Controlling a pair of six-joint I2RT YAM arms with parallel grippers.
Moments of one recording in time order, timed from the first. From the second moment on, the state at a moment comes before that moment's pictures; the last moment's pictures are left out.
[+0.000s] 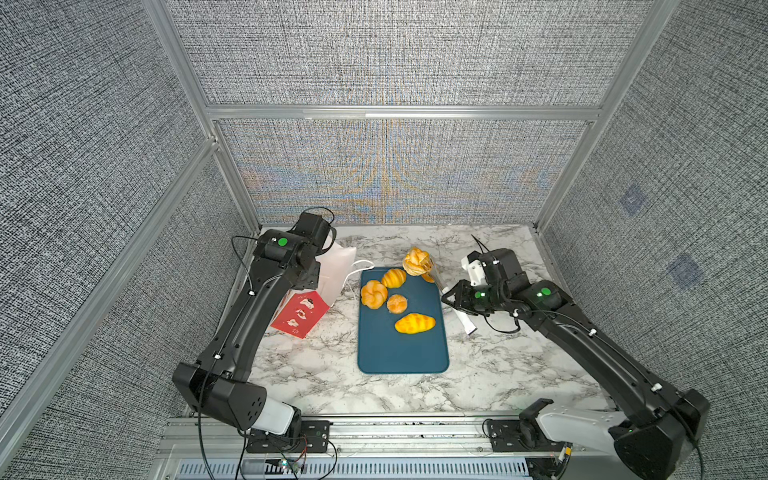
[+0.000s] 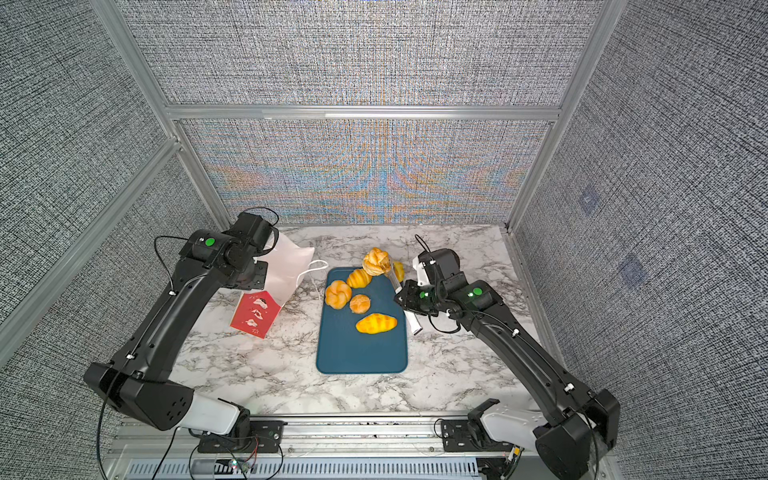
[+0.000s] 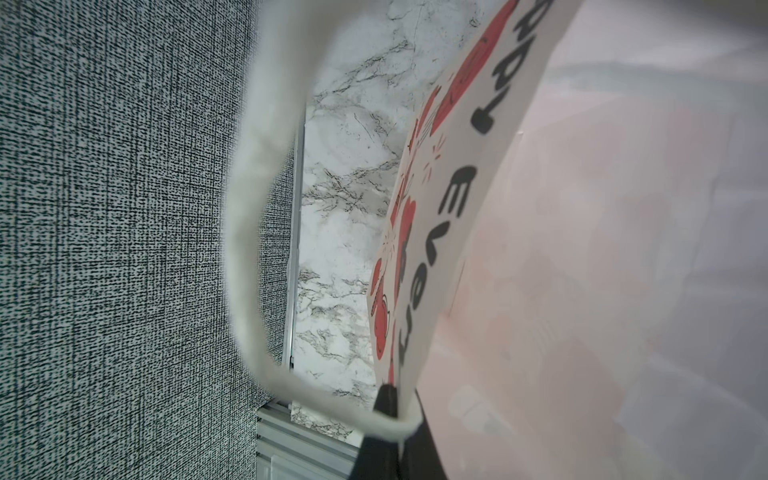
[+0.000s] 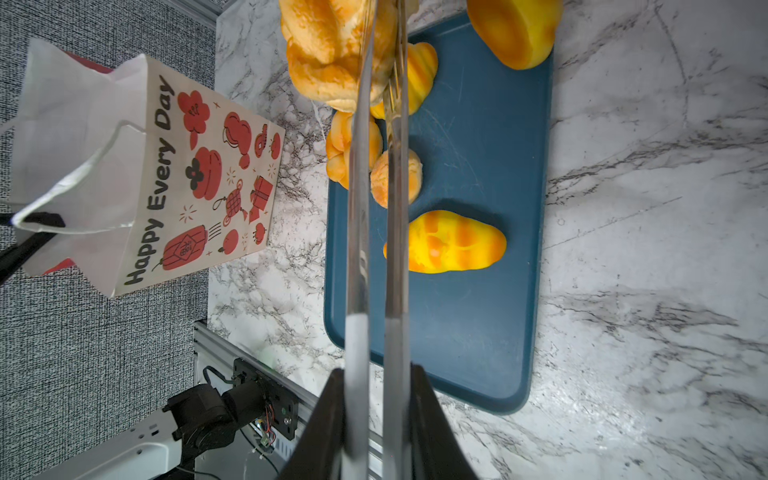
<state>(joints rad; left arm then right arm) -0.37 1.48 1.71 -1.48 -0.45 -0.27 0.53 1.21 1.19 -0.80 -0.28 0.69</state>
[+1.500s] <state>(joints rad) -0.37 1.49 1.71 -1.47 -0.44 -0.27 0.90 1.53 1.73 -0.88 -0.25 0.68</state>
